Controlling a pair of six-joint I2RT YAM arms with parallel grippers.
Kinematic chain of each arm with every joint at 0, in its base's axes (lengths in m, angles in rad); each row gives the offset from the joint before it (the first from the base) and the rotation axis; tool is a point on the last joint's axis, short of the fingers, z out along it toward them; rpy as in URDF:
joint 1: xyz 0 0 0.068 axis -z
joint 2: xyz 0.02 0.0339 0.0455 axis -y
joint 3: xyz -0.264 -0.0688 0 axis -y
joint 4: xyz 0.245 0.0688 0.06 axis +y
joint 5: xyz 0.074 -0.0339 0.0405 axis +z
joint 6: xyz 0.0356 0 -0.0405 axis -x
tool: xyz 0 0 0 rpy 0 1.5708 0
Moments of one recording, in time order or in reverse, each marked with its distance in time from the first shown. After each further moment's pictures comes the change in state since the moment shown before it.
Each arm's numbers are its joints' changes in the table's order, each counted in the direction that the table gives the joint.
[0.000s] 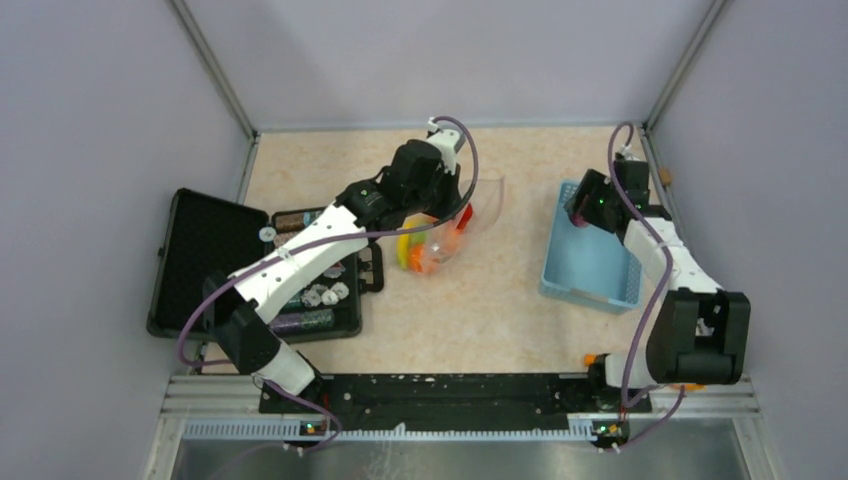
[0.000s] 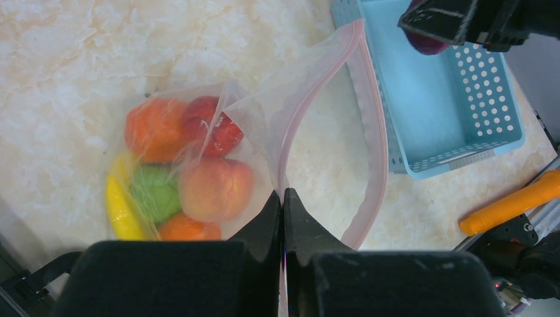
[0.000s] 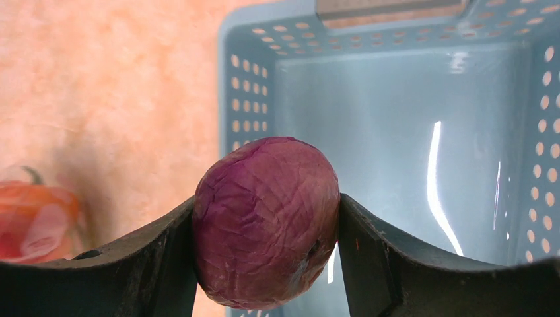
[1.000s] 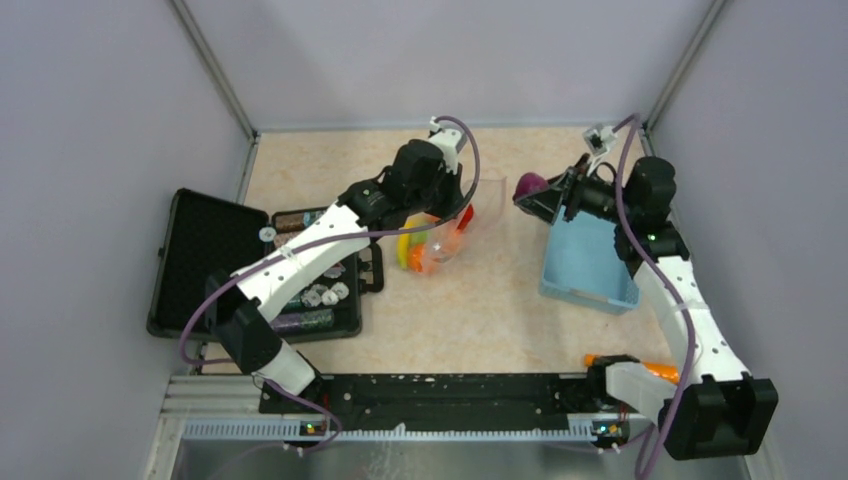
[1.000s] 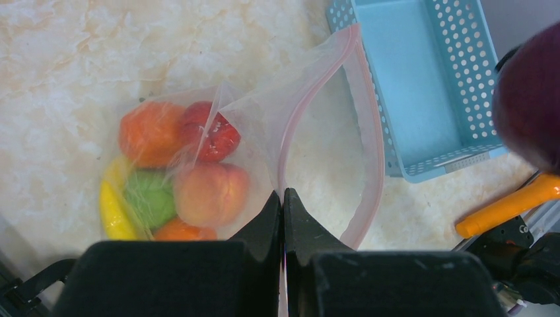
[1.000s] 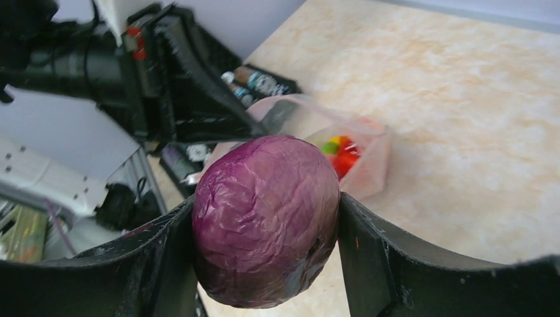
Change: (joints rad) left arm 0.000 -0.011 -0.002 -0.018 -0.006 0.008; right arm -0.079 0.369 -0.034 -0.328 0.869 0.031
